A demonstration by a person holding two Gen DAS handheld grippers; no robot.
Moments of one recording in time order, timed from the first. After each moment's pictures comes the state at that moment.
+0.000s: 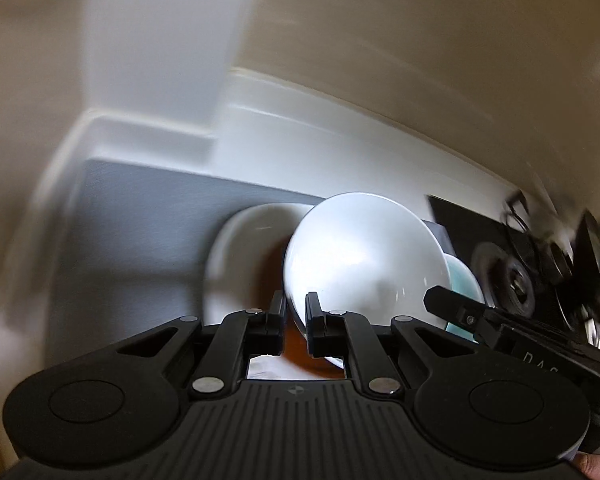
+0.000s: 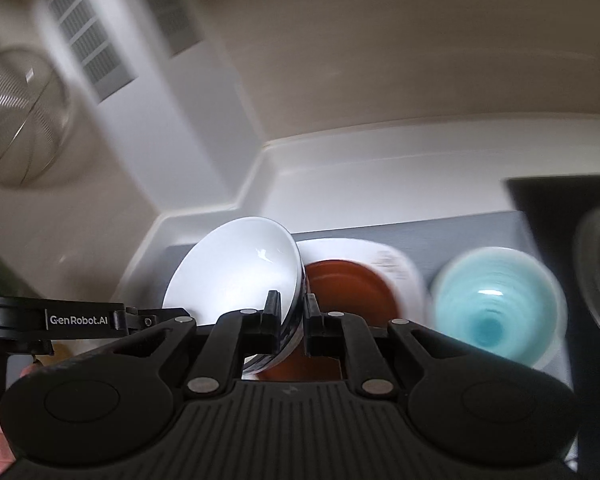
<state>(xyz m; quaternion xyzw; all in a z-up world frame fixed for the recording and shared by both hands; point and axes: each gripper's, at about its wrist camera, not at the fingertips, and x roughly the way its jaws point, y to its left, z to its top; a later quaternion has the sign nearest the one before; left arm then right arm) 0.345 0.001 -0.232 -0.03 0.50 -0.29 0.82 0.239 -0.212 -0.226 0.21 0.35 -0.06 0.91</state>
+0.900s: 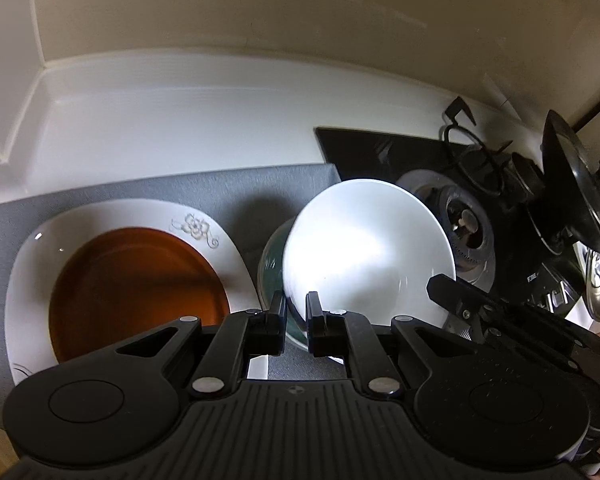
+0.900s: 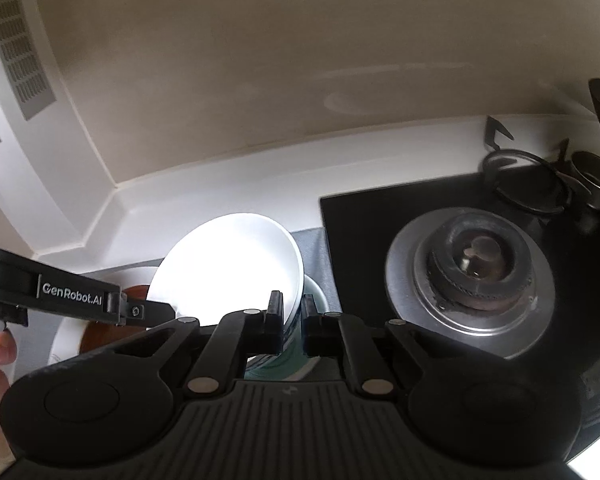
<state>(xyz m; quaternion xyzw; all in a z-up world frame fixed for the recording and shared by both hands) 0.315 -0.156 -0.247 0.07 0.54 -0.37 0.76 0.174 -0.318 -0.242 0.17 0.34 -0.20 0.90</state>
